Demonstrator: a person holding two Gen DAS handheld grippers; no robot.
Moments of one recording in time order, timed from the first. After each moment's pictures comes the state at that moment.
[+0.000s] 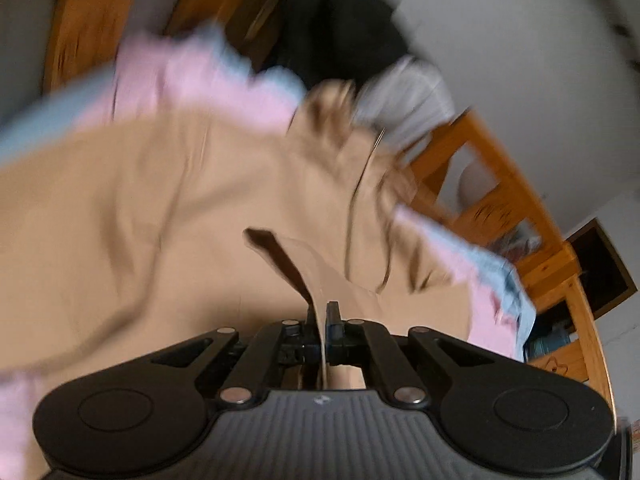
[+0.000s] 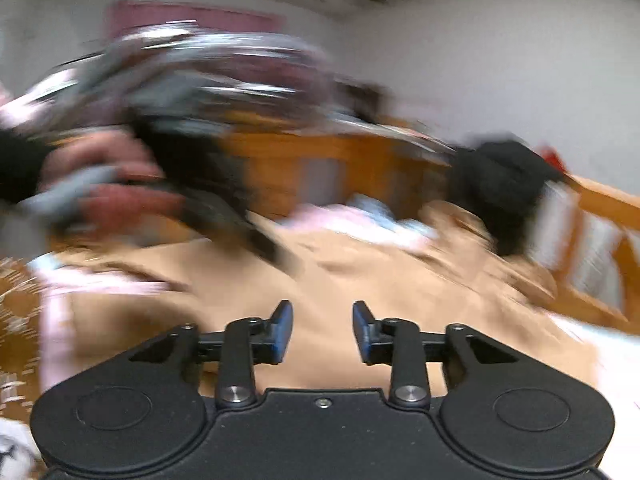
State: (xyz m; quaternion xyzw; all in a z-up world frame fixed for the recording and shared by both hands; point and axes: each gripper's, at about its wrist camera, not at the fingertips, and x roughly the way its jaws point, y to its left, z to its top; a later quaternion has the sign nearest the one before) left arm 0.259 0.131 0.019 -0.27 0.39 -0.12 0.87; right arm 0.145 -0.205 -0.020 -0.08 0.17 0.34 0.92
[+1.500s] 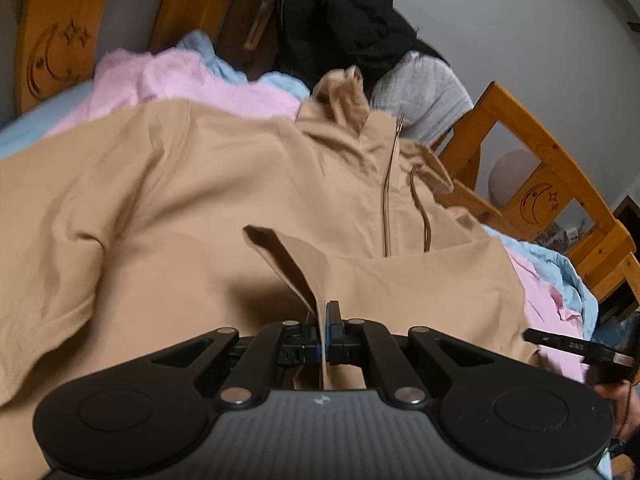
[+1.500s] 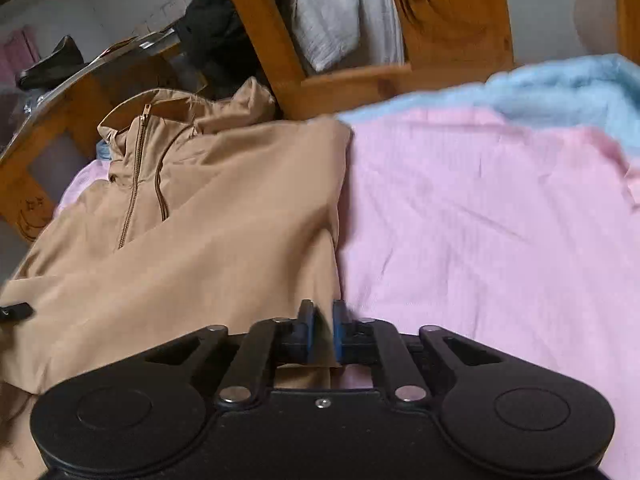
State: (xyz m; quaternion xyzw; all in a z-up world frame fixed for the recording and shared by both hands) left arm 0.298 0.078 -0.052 -0.20 0.38 -0.08 0.90; right arm 0.378 -0.385 -0.107 0.09 0.41 0.16 0.90
